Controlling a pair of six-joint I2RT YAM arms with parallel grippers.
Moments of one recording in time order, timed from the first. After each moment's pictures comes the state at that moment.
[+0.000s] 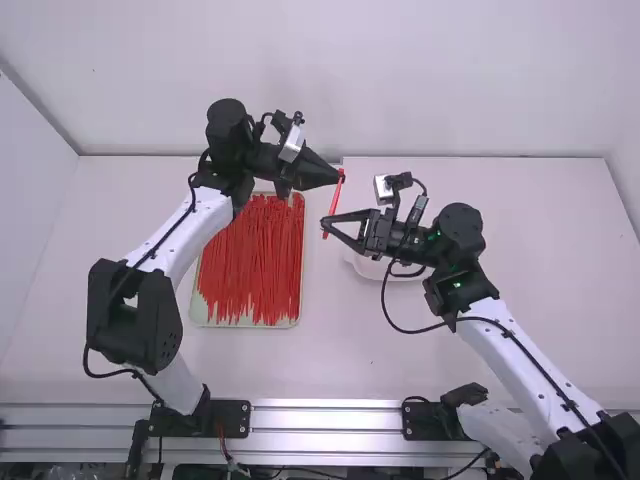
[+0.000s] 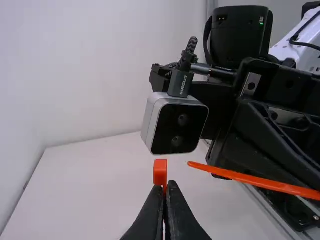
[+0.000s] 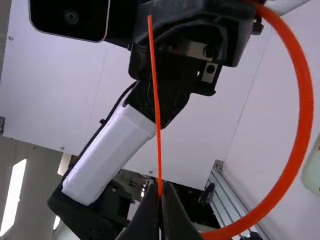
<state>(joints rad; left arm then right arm) -0.21 1.75 1.42 0.41 1.57 0.04 0.39 1.14 0.76 0.49 -0.97 1.34</state>
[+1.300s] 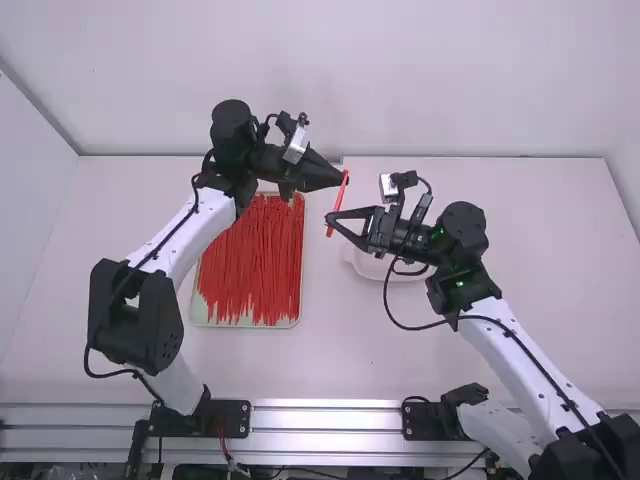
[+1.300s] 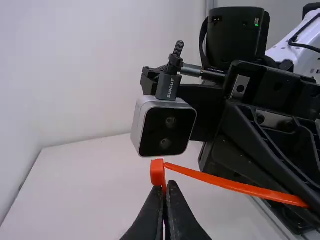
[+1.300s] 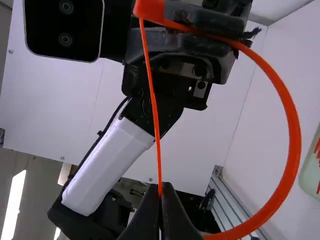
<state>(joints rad) -0.23 1.75 1.42 0.40 1.56 0.04 0.36 1.14 0.76 0.48 -0.96 1.35</state>
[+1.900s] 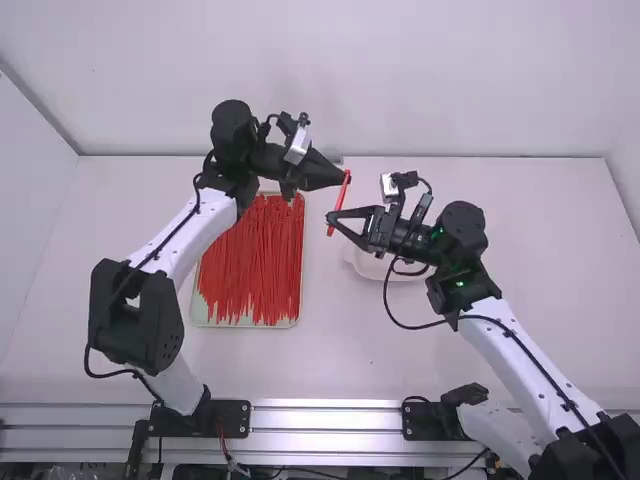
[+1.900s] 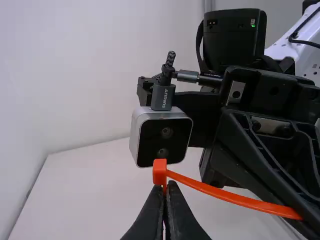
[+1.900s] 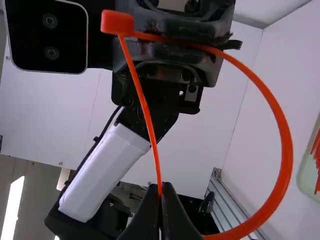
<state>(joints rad) -0.24 1.75 1.42 0.45 1.55 0.05 0.36 1.14 0.76 0.46 -0.94 1.35</state>
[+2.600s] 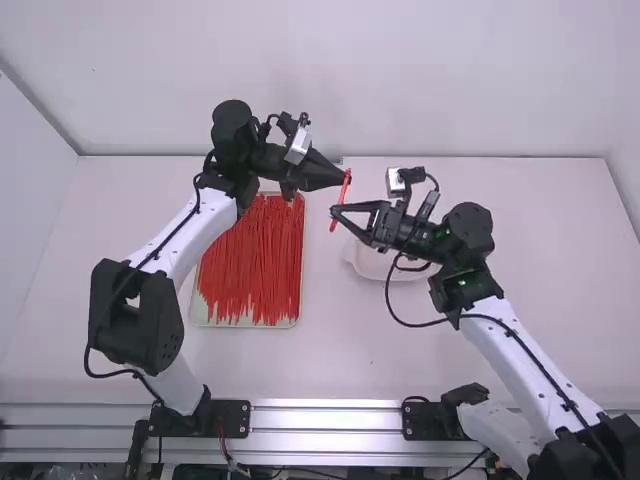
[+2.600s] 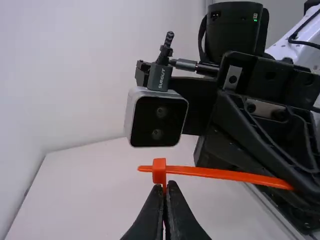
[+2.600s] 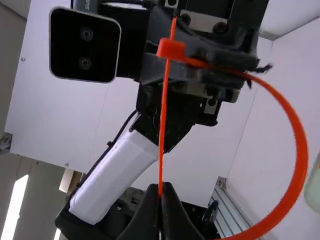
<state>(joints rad) -0.24 1.75 1.42 0.43 1.55 0.05 0.33 1.14 0.76 0.54 -0.94 1.39</state>
